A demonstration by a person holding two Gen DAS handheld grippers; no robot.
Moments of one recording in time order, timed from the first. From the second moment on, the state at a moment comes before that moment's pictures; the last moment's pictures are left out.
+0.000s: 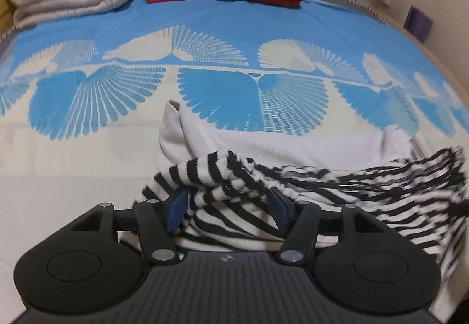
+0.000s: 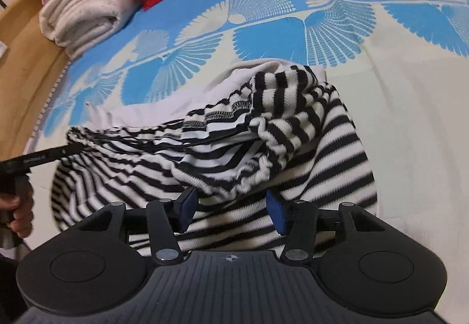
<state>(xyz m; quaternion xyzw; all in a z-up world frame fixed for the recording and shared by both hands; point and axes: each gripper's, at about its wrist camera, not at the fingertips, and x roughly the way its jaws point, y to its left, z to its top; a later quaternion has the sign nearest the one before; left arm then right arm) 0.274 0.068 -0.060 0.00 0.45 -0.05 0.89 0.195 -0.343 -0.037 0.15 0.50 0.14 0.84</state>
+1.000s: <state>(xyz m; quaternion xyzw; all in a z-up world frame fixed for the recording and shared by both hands) 0.355 0.121 -0.070 -0.12 0.42 0.05 0.90 0.308 -0.275 -0.044 0.07 0.36 0.06 0.93</state>
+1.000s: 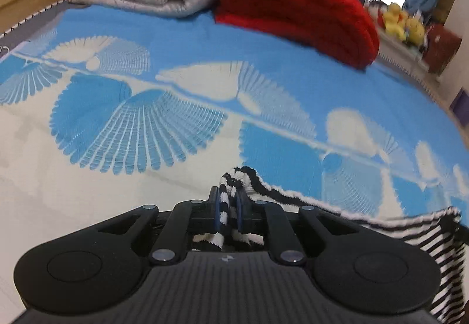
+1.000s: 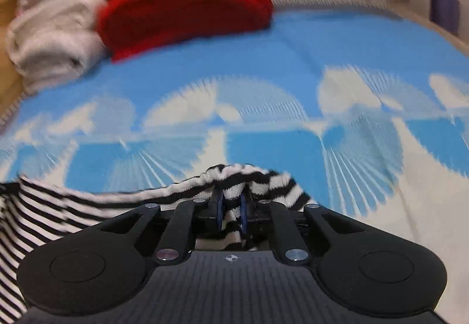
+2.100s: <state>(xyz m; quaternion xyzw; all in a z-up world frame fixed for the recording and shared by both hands) 0.363 0.143 -0.077 -0.14 0.47 -0.02 0.87 0.320 -0.354 -0.050 0.13 0.42 0.07 0.90</state>
